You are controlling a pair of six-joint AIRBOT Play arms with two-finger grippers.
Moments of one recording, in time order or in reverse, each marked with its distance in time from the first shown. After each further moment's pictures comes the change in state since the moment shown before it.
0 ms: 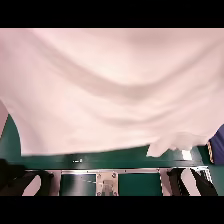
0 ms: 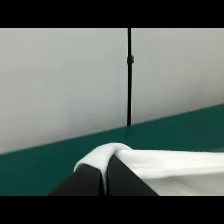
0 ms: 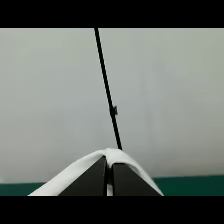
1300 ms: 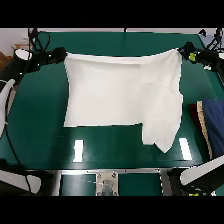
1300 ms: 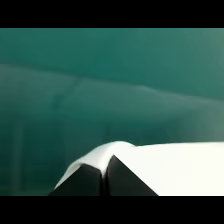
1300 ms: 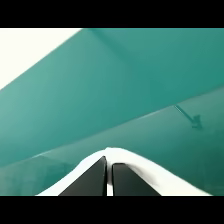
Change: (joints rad) left arm -0.185 -0.779 -0.404 -0.310 0.629 0.159; right arm 0.354 -1.064 0.043 0.084 -0.300 -0.160
